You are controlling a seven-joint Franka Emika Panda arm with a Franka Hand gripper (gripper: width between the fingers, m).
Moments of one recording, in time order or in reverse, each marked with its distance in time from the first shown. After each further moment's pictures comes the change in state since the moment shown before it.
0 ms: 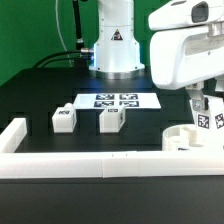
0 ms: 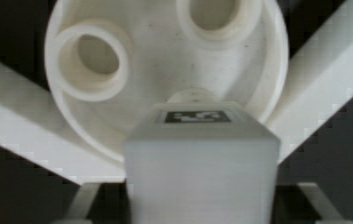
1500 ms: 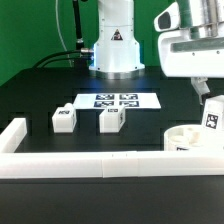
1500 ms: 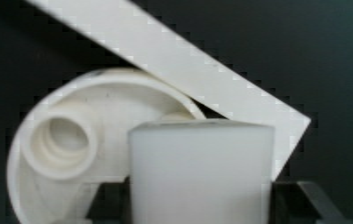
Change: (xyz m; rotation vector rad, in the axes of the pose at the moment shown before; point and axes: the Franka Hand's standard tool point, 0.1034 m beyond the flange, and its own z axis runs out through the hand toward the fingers) arm 0.010 -0.008 -0.001 0.094 -0.013 1.783
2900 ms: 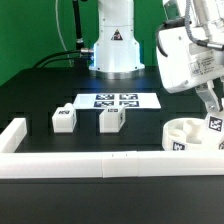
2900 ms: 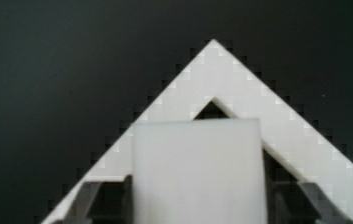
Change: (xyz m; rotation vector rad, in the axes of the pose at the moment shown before) arm -0.001 -0.004 0.003 0.178 -0.127 1.231
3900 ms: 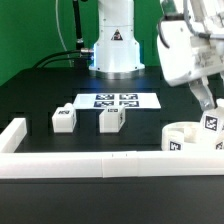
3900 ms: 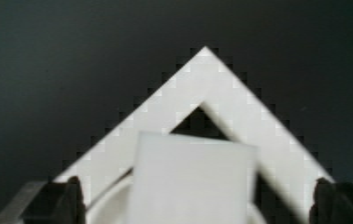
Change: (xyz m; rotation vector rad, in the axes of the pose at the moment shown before) arm -0.002 -0.007 -0.010 0.011 -0.025 -0.208
